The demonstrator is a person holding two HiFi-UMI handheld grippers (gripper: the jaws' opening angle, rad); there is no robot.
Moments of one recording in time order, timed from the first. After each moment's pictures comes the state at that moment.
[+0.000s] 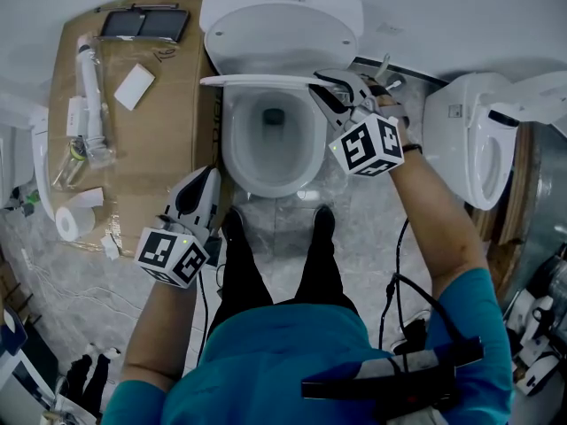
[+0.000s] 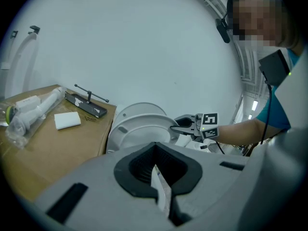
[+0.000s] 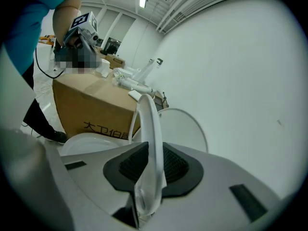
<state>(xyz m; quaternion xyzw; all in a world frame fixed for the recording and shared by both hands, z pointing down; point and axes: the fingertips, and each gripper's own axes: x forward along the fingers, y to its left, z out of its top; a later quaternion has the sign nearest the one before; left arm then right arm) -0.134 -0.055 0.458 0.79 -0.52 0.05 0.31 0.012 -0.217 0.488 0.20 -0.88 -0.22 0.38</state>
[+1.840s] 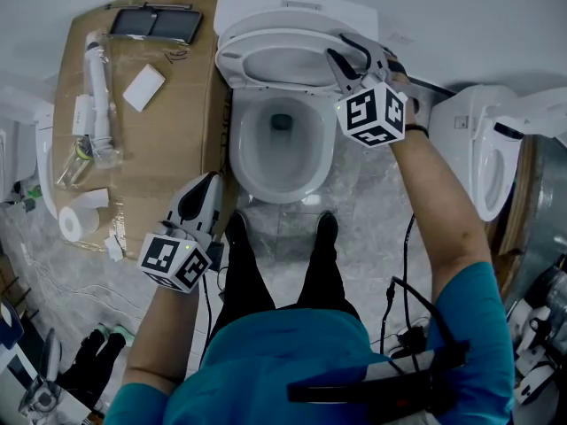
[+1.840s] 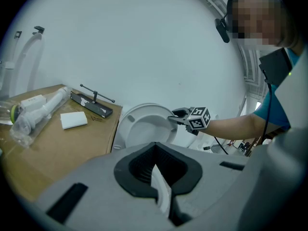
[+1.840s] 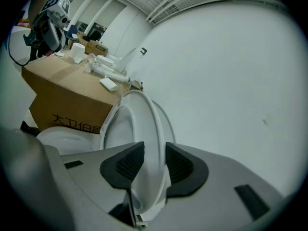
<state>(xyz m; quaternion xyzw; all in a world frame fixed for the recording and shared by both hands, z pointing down) -0.155 -0.055 0.465 0.78 -0.53 0.05 0.32 0.010 -0.309 0.475 0.31 -0.83 -0.24 0.40</state>
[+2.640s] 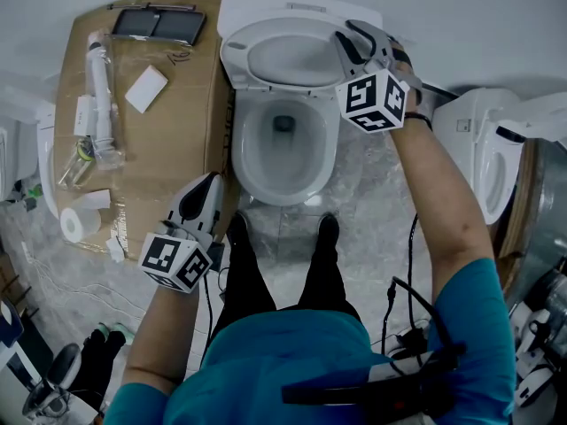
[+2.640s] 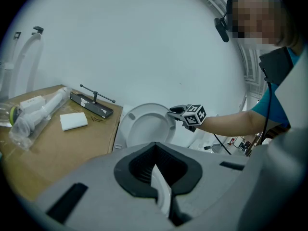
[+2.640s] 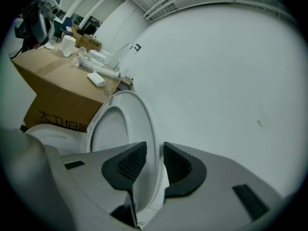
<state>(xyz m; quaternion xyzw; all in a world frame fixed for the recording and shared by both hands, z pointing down) -0.160 -0.061 0.467 0.78 -0.53 0.05 0.32 0.010 -0.347 0.467 0.36 -0.81 -0.25 0.39</state>
